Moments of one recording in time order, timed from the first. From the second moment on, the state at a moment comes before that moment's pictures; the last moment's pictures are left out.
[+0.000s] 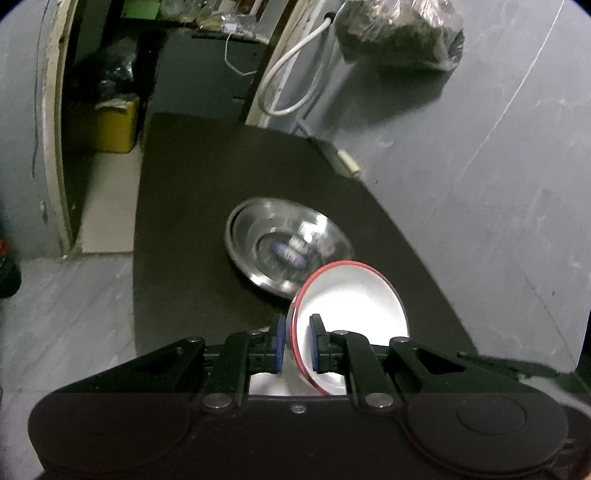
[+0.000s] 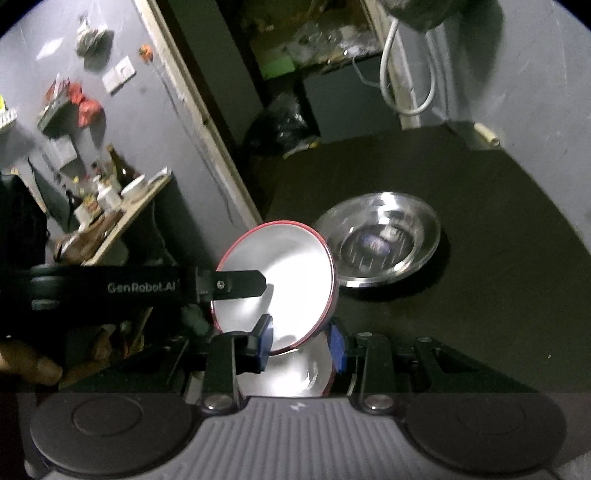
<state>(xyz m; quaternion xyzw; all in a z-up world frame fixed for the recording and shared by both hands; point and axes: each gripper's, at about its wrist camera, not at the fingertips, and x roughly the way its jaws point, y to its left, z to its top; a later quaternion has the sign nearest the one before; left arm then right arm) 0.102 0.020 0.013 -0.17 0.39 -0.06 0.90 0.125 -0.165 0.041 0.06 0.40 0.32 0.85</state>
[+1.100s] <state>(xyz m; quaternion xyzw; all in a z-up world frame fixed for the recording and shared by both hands) 0.104 0.008 -0.023 -0.15 0.45 -0.02 0.88 0.130 -0.135 0.024 -0.04 0.48 0.31 0.82</state>
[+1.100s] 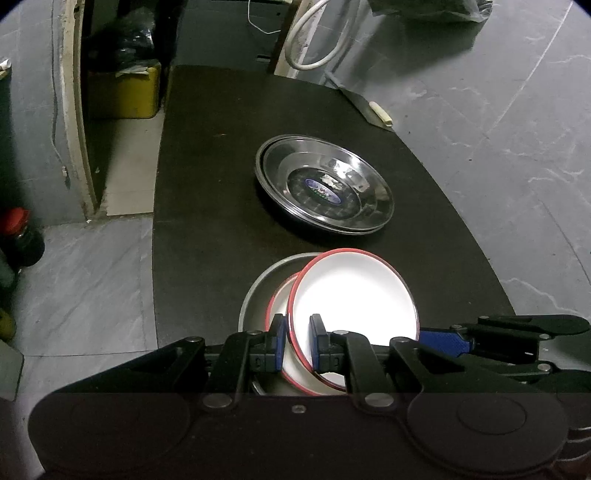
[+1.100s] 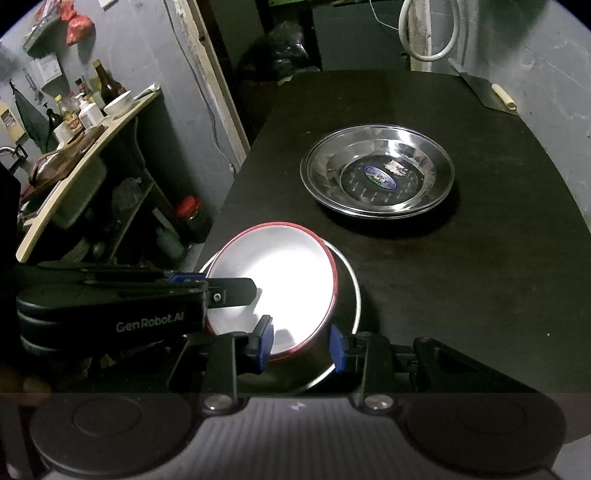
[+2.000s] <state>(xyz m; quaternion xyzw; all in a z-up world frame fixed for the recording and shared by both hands) 0.096 -0.001 -0.015 -0.12 0.45 -0.01 0.89 0.130 -0.137 0.023 -0.05 0.48 0.32 0.81</state>
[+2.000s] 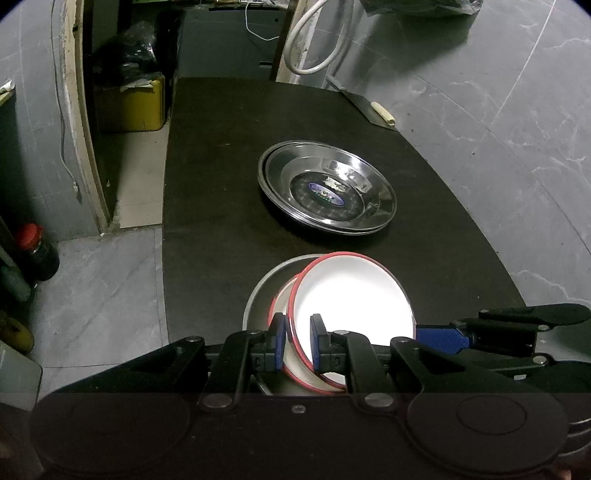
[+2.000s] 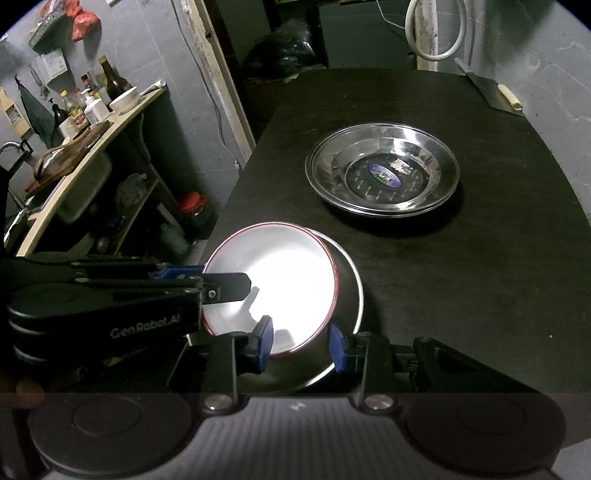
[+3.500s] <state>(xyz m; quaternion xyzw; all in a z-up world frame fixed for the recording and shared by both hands) 0.055 0.040 0.003 -0.17 0.38 0.07 0.91 0.133 -0.181 0.041 -0.03 0.45 0.25 0.86</state>
